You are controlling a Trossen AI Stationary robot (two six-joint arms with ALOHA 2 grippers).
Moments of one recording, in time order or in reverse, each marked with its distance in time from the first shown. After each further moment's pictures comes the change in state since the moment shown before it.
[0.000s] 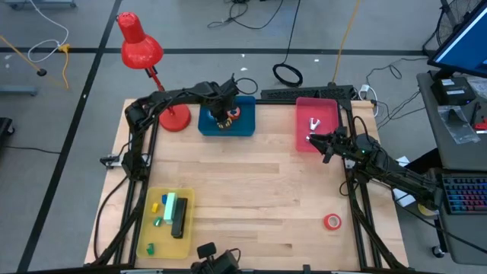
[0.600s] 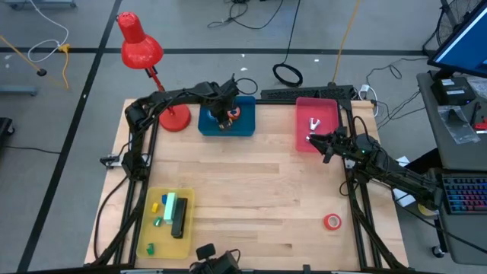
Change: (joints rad) left arm -0.004 0.000 0.000 -0.004 0.000 -0.042; right arm 0.000 0.000 0.000 0.001 -0.006 0.009
